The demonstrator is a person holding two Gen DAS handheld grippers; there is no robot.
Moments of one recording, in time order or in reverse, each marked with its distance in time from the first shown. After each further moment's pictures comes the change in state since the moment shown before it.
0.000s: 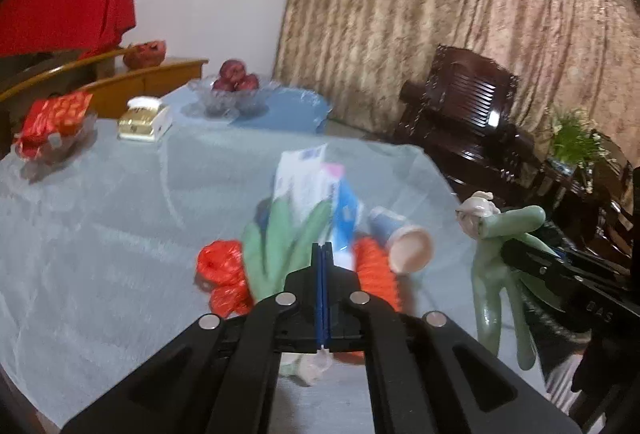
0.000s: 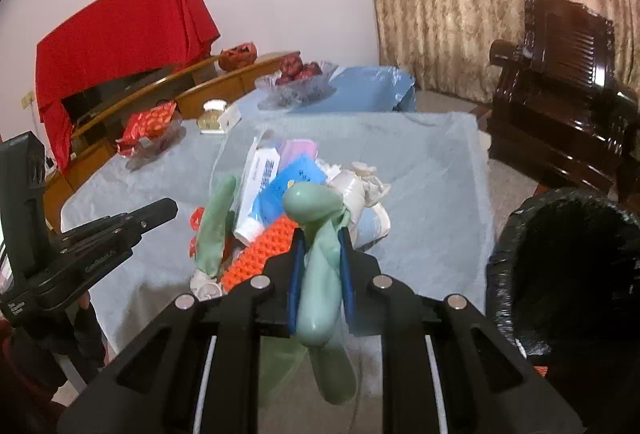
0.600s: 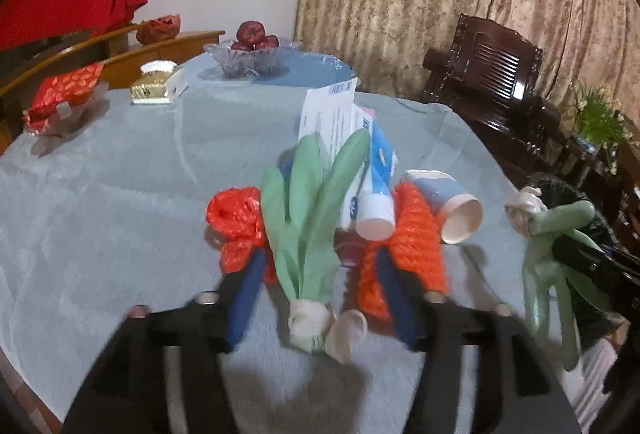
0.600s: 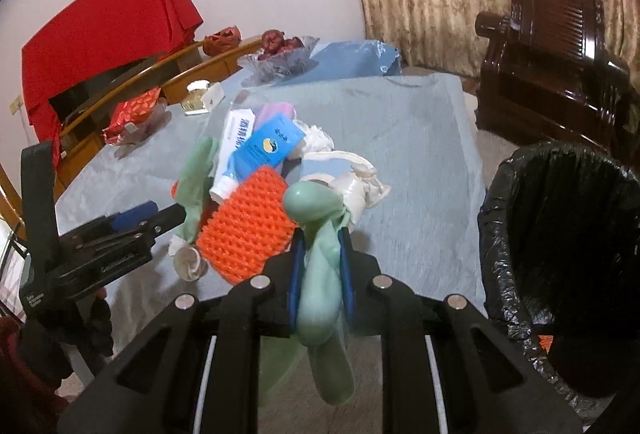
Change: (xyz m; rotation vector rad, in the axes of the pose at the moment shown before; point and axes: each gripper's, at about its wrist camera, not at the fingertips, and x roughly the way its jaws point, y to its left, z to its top) left arm 0.046 0.010 -0.031 0.010 0.108 0.117; right arm 0.019 -0.018 -0.033 0.055 0.081 -0.028
